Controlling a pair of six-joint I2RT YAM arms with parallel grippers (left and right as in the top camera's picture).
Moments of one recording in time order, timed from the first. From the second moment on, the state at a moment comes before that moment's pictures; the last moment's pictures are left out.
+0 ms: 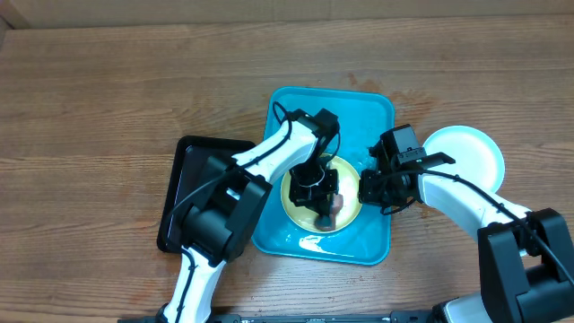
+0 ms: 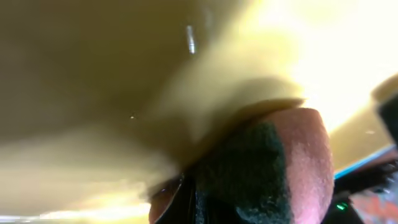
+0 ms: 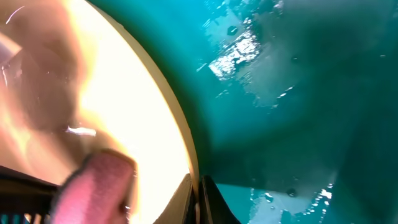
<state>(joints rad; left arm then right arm) -0.62 2.21 1.57 -1.15 0.49 -0.57 0.28 1.66 0.85 -0.54 -0.33 0.38</state>
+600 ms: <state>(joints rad) -0.45 1.87 1.54 -1.25 0.02 -0.63 0.28 1.66 0.85 -0.56 -0.33 0.38</state>
